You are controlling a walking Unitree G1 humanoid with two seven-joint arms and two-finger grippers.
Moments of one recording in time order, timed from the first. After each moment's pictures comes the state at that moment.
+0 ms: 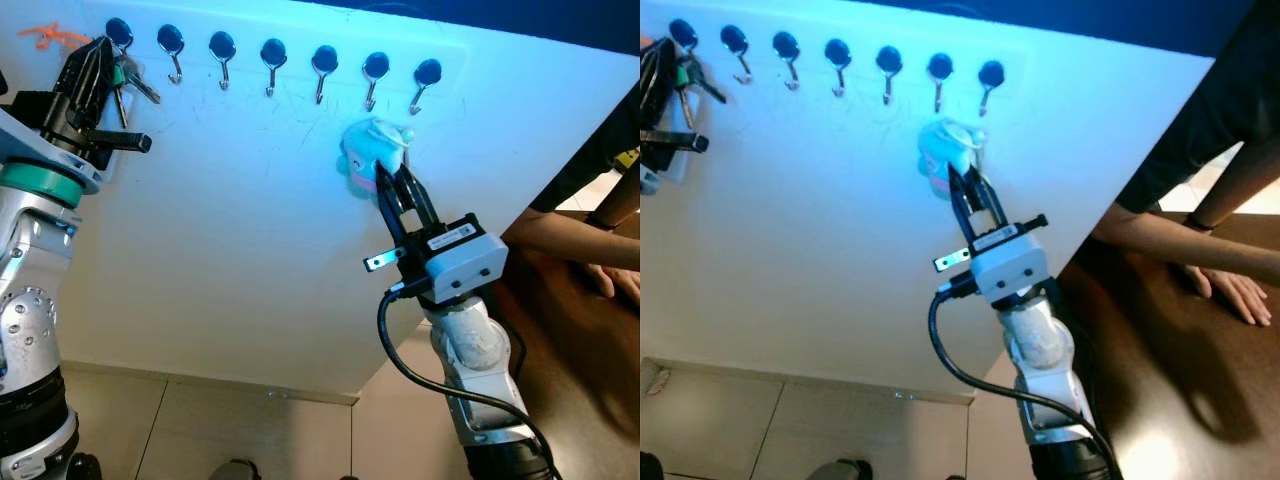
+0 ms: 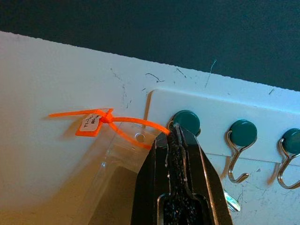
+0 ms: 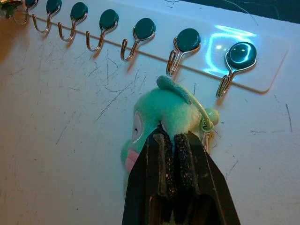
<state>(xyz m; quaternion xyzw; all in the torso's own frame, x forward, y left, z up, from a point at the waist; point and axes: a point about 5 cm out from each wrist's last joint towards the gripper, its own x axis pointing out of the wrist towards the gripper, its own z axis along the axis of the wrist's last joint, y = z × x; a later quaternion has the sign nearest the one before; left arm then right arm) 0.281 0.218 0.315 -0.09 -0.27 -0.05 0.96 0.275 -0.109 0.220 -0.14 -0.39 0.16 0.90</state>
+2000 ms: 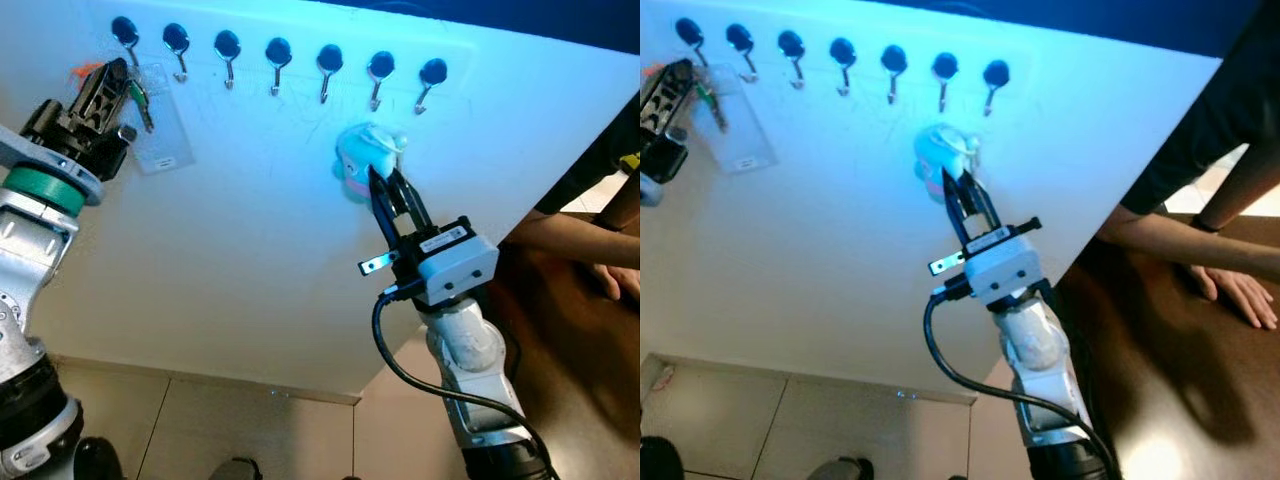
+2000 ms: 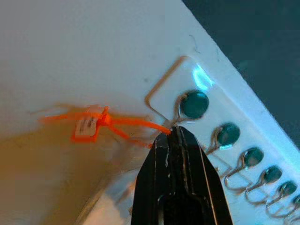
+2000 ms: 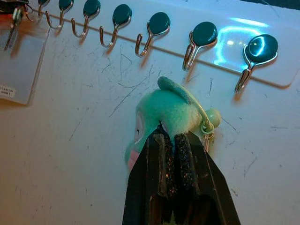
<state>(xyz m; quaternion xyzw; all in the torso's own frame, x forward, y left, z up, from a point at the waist) 0.285 0.221 0.307 -0.35 -0.16 -0.13 0.91 0.275 -0.105 0.216 -0.13 -0.38 0.17 0.90</state>
